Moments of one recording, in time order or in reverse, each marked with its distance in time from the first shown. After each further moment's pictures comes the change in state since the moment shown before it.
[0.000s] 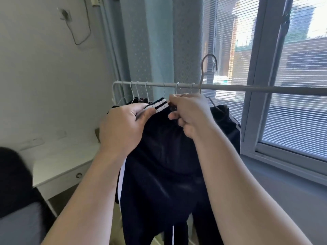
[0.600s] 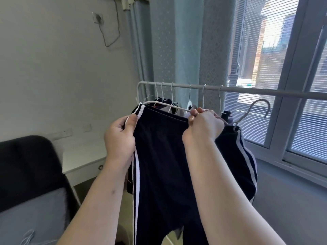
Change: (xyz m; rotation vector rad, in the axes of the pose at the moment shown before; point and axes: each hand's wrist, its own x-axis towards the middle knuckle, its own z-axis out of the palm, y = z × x) left_hand -0.033 -0.078 -0.019 -0.674 0.305 -0.579; right_hand -0.017 0.029 0.060 0.822 0.399 0.058
